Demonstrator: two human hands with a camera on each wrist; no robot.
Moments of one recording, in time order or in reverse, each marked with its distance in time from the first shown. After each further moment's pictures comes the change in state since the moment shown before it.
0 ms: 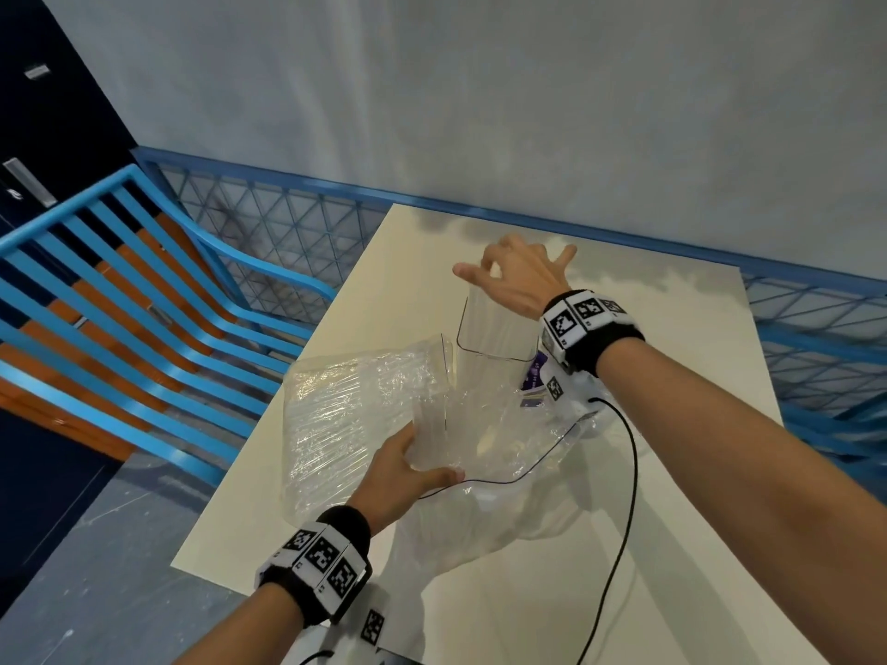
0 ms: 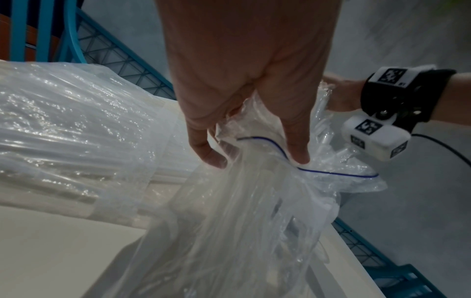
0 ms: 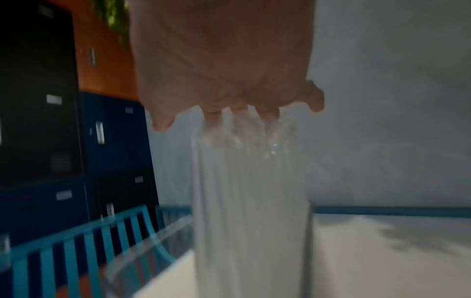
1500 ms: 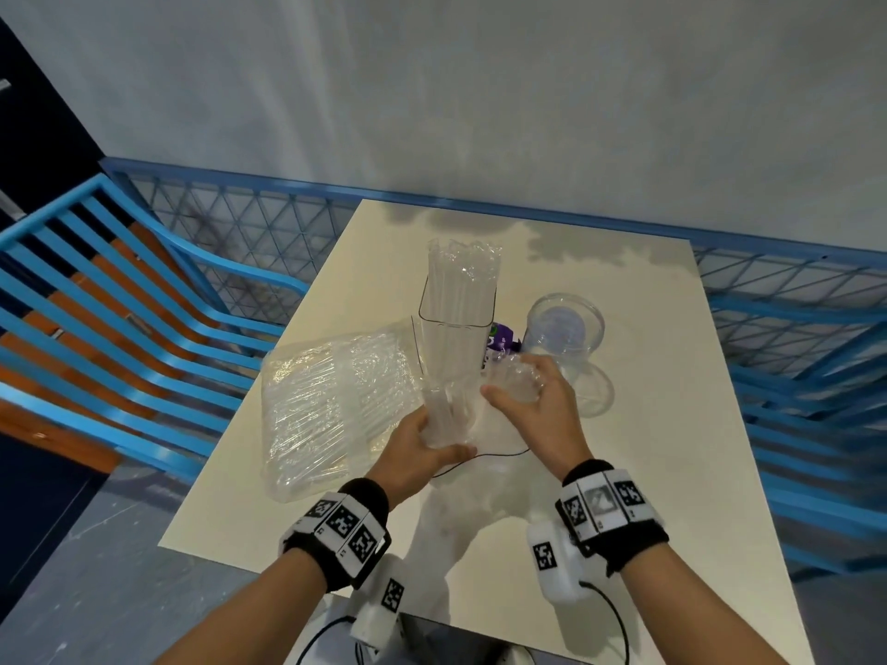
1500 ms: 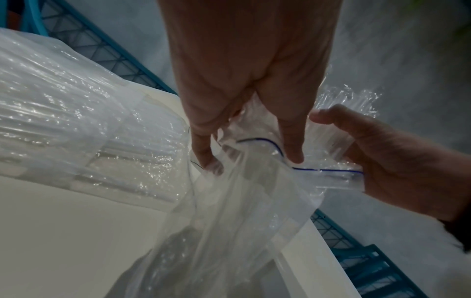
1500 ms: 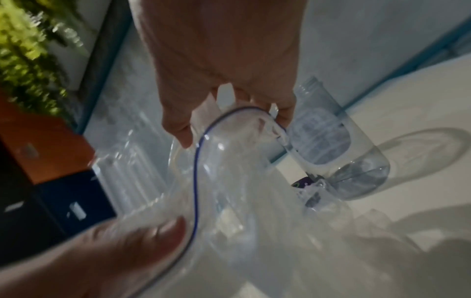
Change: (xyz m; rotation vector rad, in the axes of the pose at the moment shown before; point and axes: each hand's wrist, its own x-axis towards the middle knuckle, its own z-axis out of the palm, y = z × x) left_hand -0.013 0.006 0.052 -0.049 -0.097 0.043; right_hand -0.196 0.026 0.071 0.915 0.278 0.296
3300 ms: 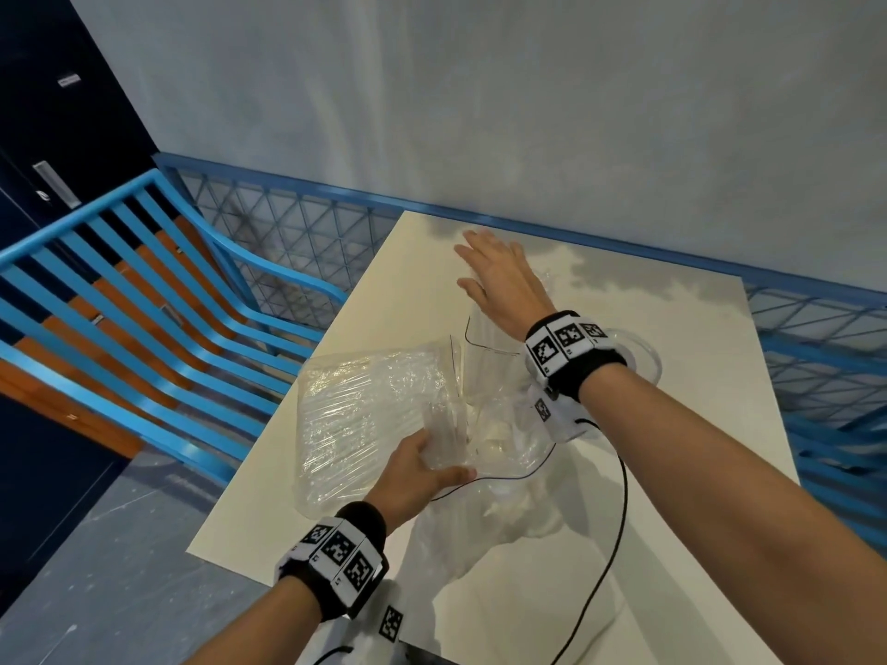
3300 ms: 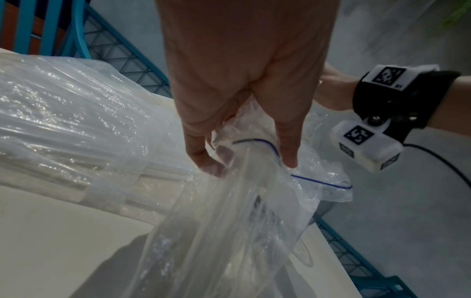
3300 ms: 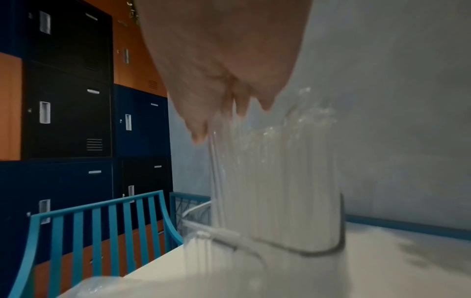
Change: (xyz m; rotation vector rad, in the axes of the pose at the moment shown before) left_hand 0.004 -0.011 -0.047 -0.021 0.080 -0.097; right_hand 0.151 -0.103 0.073 -0.946 -0.300 -0.638
